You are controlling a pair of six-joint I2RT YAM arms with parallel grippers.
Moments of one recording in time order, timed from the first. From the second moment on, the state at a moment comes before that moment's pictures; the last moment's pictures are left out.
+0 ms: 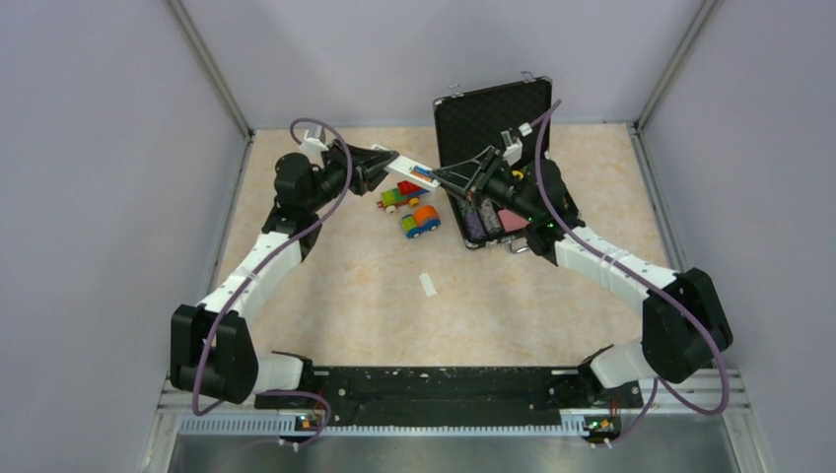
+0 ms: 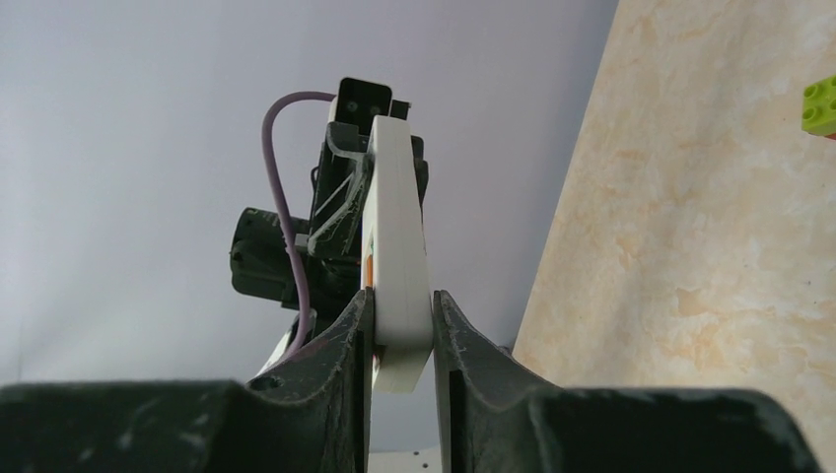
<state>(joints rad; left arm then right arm) -0.22 1.32 0.94 0.41 0.57 -1.50 0.54 1.42 0.94 0.55 -0.41 1.32</state>
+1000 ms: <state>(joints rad) -0.23 1.30 0.91 0.36 0.55 -1.23 0.56 1.30 1.05 0.10 -0.31 1.06</state>
